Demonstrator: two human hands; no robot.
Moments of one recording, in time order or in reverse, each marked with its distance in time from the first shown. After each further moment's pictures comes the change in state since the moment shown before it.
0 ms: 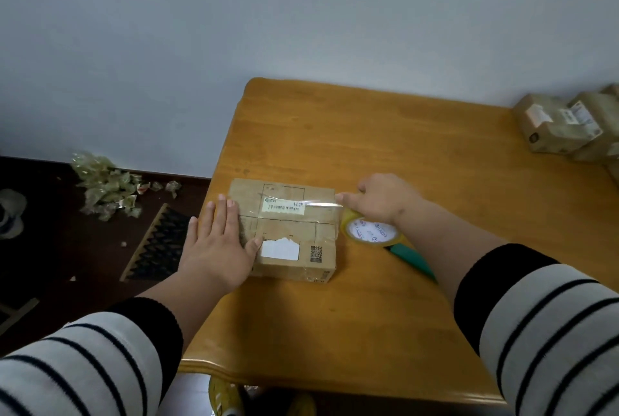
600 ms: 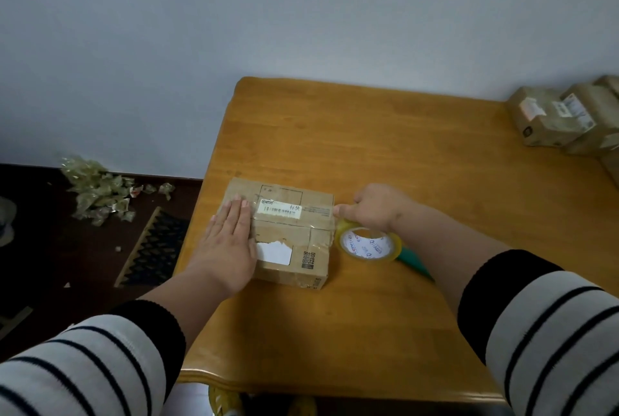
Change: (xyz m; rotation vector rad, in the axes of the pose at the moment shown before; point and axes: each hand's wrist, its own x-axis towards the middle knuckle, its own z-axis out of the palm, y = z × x) left_hand 0.002 0.018 -0.010 -0.049 -0.018 0.187; right_hand 0.008 0.014 0.013 -0.004 -0.135 0.020
